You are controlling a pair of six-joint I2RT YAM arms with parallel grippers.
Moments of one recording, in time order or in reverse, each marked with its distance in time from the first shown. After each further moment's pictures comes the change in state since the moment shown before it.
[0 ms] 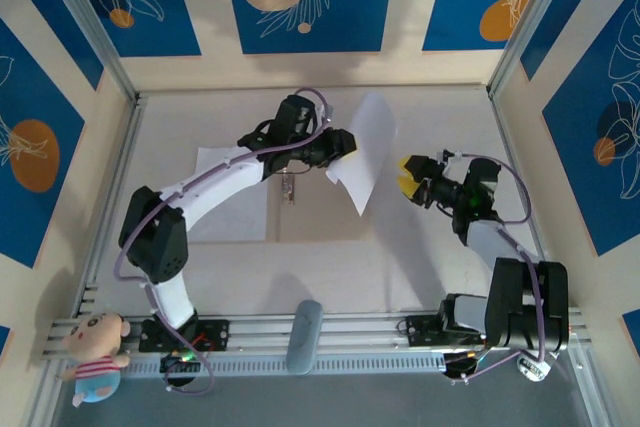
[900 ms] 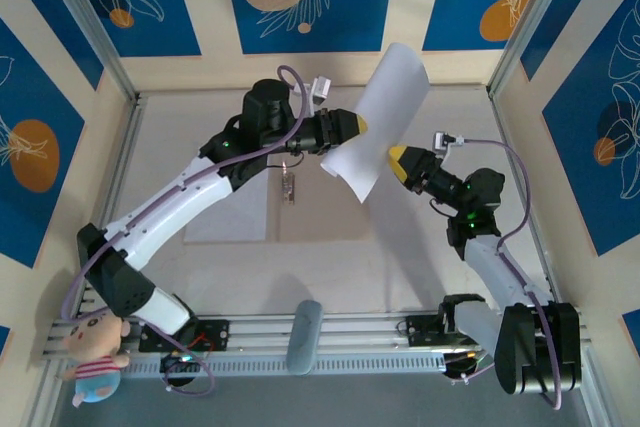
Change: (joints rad) left arm -0.084 -0.243 0.048 0.050 0.072 -0.040; right arm 0.151 -0.205 -0.009 0.308 0.100 0.055
